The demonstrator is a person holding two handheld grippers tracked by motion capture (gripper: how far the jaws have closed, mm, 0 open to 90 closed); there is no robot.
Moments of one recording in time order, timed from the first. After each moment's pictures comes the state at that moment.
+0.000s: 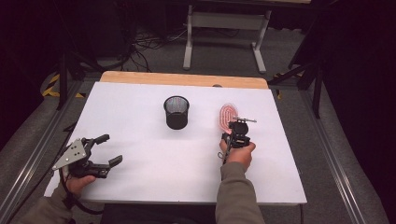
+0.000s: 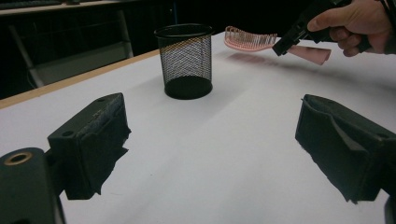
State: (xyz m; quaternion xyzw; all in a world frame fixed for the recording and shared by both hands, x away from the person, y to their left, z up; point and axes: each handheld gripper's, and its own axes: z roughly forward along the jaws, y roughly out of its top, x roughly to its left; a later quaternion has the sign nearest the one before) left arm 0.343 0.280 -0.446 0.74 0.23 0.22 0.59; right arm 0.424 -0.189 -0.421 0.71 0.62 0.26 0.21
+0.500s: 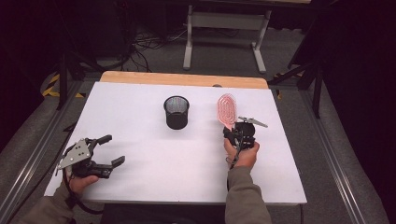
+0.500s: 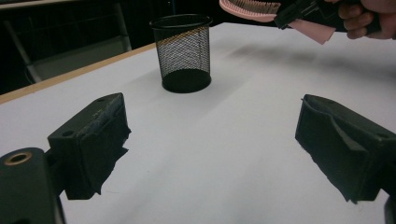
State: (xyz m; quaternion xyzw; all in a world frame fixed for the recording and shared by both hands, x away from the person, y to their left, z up) left arm 0.346 0.273 -0.450 0.75 0.23 0.21 0.58; right arm 0.408 -0.203 -0.409 0.66 0.61 0.38 0.21
